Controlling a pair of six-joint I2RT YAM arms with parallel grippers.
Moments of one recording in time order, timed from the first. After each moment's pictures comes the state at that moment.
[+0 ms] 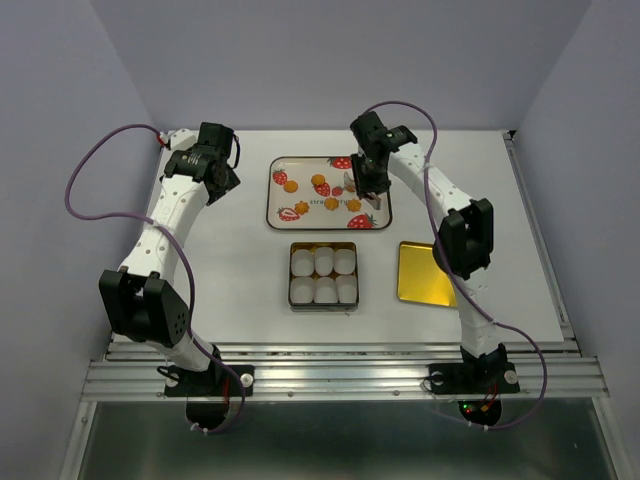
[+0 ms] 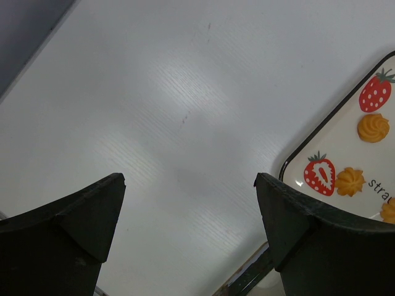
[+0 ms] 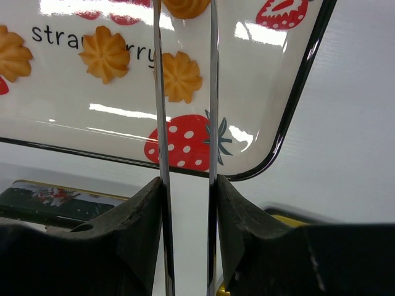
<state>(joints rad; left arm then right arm) -0.21 1.56 1.56 -1.03 -0.57 -0.78 0.48 2.26 2.24 -1.11 0.12 0.28</state>
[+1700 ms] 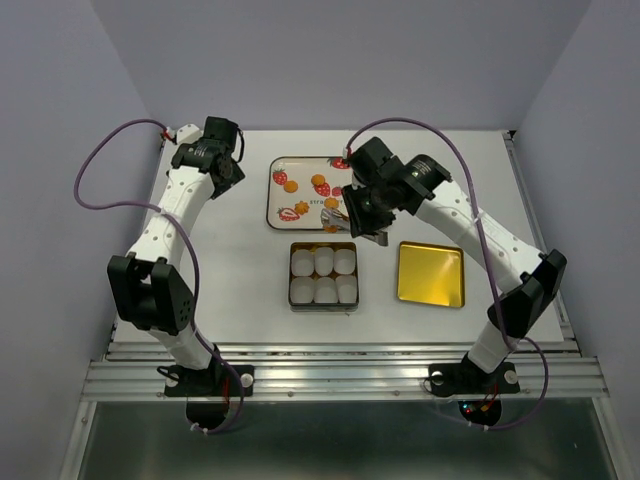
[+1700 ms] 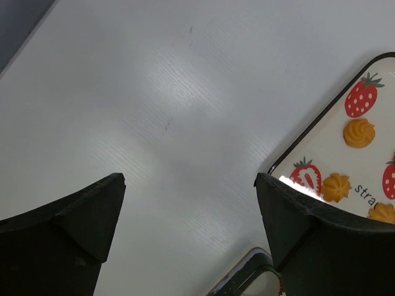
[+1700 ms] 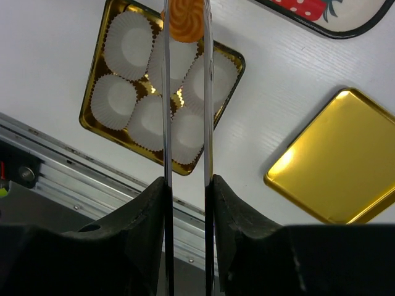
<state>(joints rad) -0.21 1.63 1.62 -1.01 -0.55 -0.79 0.74 1.70 1.85 -1.19 0.06 0.35</state>
